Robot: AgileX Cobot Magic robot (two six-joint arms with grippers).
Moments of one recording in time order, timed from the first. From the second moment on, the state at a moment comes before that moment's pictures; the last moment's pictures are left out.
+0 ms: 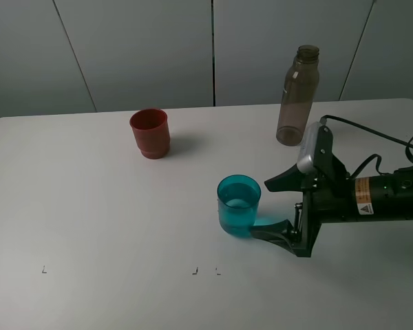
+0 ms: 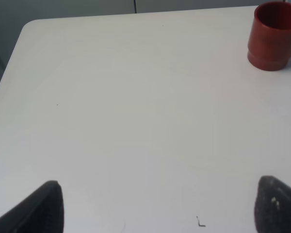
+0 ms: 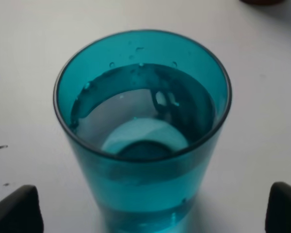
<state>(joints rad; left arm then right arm) 0.00 0.00 -0.51 0.02 1.09 0.01 0.15 1.89 -0.41 -1.14 -0.91 0.20</state>
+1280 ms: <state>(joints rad) 0.00 0.00 -0.51 0.02 1.09 0.00 0.26 1.93 -0.47 -1.11 -0.96 0.18</state>
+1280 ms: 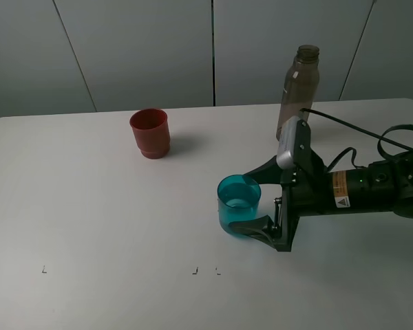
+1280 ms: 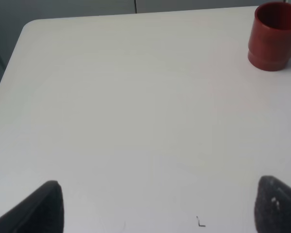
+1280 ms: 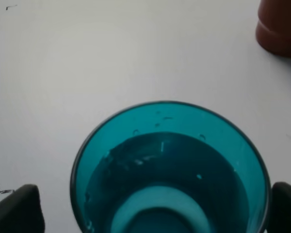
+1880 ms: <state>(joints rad) 0.00 0.00 -0.51 0.02 1.09 0.00 0.31 2.04 -0.55 -1.08 -0.96 0.19</state>
